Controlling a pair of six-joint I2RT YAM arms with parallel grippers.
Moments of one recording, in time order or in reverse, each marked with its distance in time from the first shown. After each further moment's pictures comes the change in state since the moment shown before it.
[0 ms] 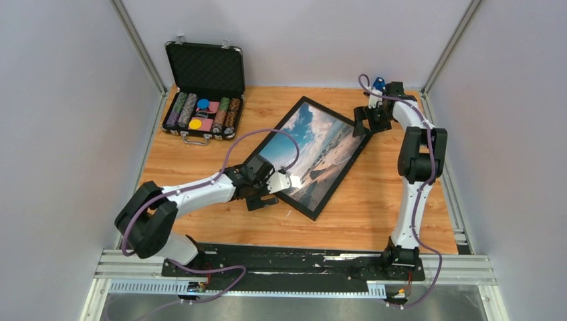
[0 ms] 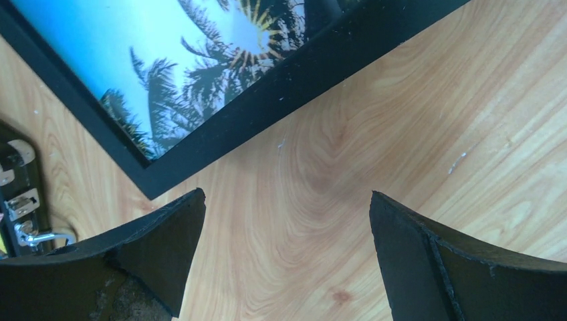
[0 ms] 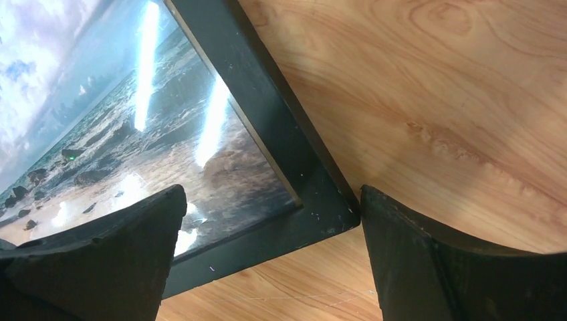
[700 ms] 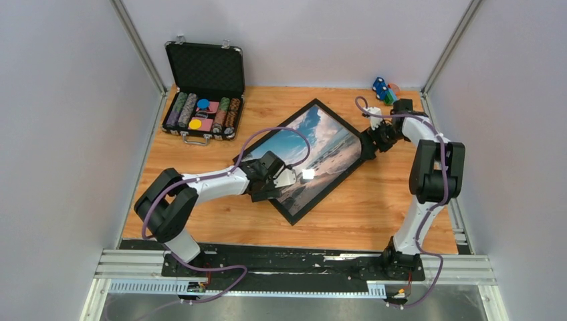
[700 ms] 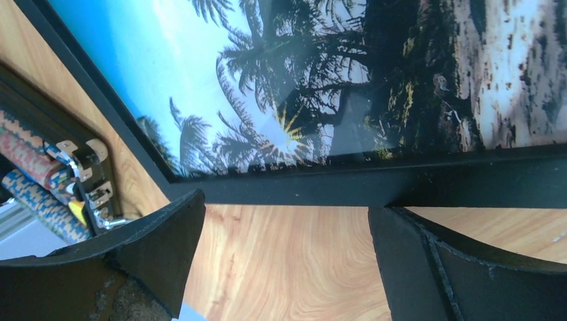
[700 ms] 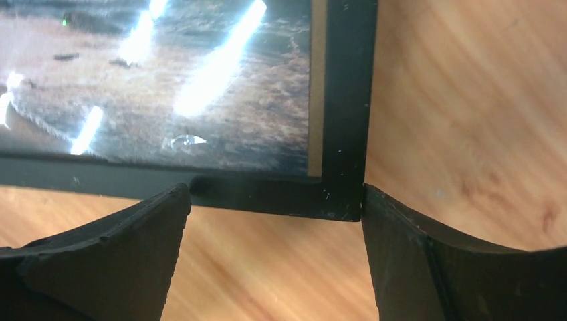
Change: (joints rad) left arm -0.030 0.190 0.104 0.050 -0.177 0.047; right arm -0.019 -0.289 -0.406 0.002 -0.103 -0.382
